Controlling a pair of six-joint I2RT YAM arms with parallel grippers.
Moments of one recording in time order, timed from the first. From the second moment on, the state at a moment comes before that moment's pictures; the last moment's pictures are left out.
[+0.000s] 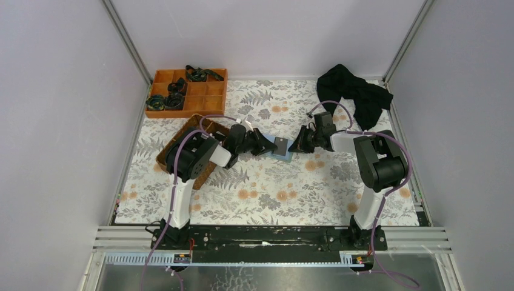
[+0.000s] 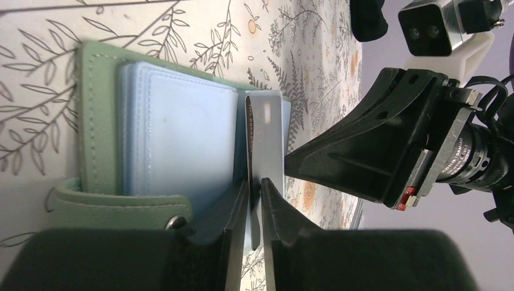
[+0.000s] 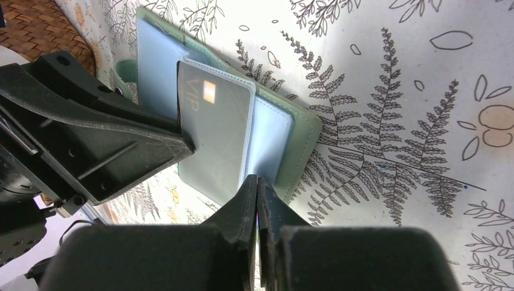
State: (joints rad) left arm -0.49 2.13 0.90 0.86 0.45 -1.05; right arm 0.29 1.87 0.94 0.02 -0.49 0.59
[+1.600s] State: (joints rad) left arm -0.47 2.30 1.12 0.83 0.81 -1.09; right arm 0.28 1.89 0.95 0.05 -0.53 0.60
